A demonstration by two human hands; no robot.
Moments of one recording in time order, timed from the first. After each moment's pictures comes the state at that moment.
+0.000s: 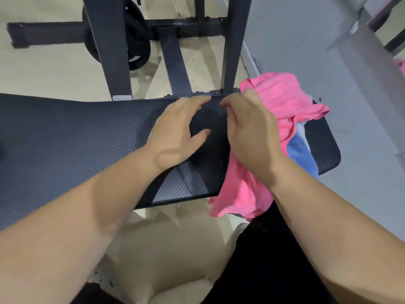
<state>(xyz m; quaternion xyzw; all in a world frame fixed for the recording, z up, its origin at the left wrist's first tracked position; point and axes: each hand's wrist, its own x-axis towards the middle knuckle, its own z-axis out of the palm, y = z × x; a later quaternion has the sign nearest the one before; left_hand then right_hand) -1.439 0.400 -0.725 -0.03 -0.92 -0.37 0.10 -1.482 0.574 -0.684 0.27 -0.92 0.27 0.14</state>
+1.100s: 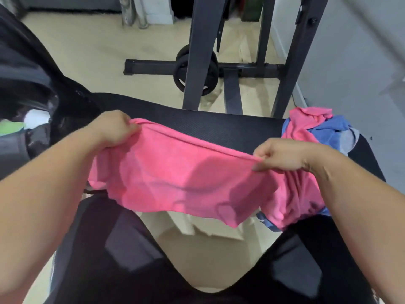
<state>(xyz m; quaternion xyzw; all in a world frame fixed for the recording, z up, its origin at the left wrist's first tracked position) -1.280 0.205 -0.646 0.33 -0.93 -0.15 -0.09 -1.472 0.572 -0.650 0.39 -0.82 0.13 -0.40</state>
